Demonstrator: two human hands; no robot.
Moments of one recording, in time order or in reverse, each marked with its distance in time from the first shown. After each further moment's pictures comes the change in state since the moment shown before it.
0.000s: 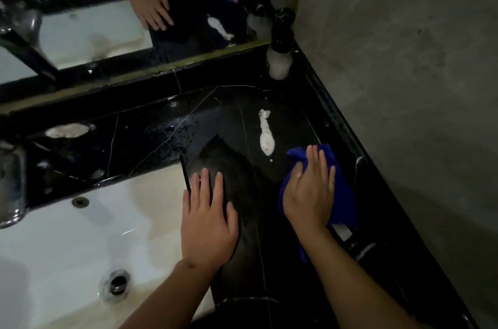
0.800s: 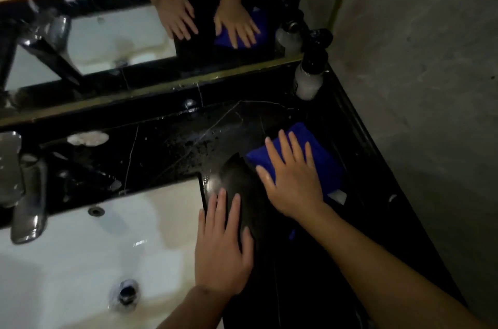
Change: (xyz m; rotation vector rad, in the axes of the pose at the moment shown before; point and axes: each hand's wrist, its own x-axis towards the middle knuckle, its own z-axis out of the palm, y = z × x) left_hand 0.005 -0.005 0.000 -0.127 0.030 0.017; right_hand 0.059 -0.059 0.024 -0.412 -0.349 -0.552
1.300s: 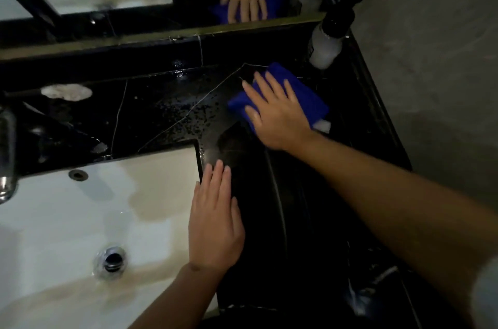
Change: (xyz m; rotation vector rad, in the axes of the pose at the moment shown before) left_hand -0.002 -0.004 0.006 -0.179 0.040 -0.058; right_hand 0.087 -0.008 -0.004 -0.093 0.034 -0.205
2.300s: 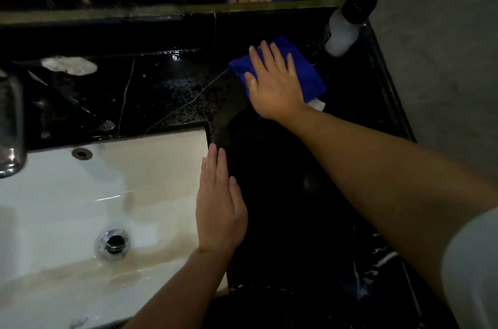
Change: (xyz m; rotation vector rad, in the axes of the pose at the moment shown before) left_hand -0.002 -0.001 -0.002 -0.322 0.076 -0.199; right_hand 0.039 -0.025 0.003 0.024 0.021 0.100
